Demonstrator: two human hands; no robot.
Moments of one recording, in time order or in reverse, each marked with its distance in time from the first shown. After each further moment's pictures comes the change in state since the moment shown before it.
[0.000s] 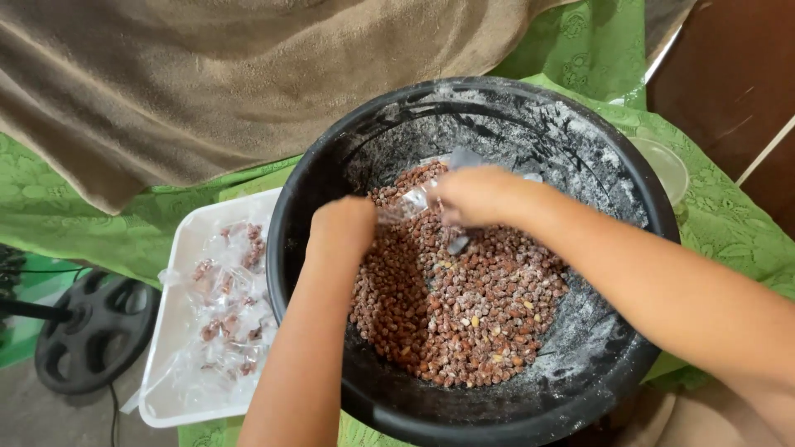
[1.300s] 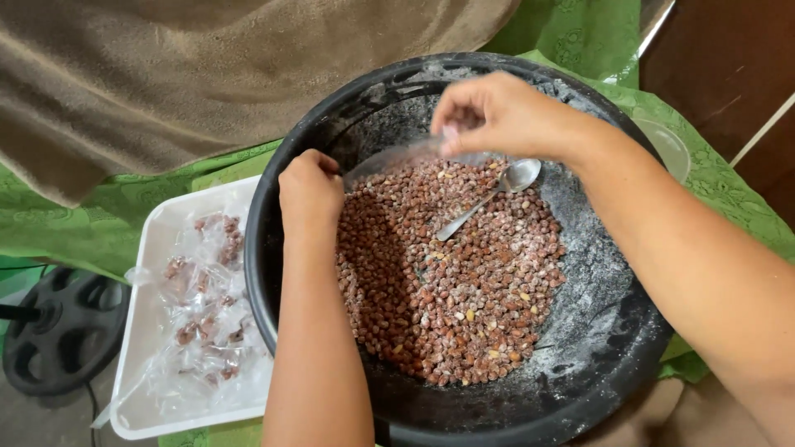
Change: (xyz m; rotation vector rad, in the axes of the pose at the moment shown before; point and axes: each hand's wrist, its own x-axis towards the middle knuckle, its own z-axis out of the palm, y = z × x) left_hand 0.026 -0.012 -0.042 -0.696 0.019 -0.598; right_hand -0.032 0.001 -0.071 0.581 0.294 0.203
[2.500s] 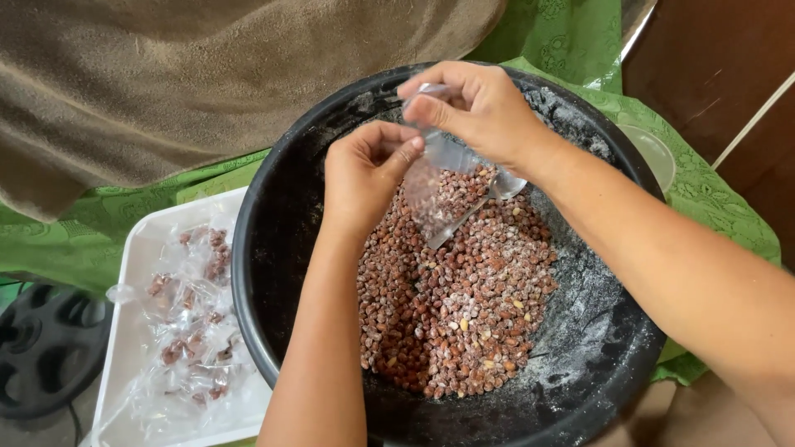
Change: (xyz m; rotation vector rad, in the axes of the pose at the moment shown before) left_hand -0.041 0.067 0.012 -0.751 -0.154 0.566; right_hand 0.028 0.031 0.025 0.505 0.289 -0.459
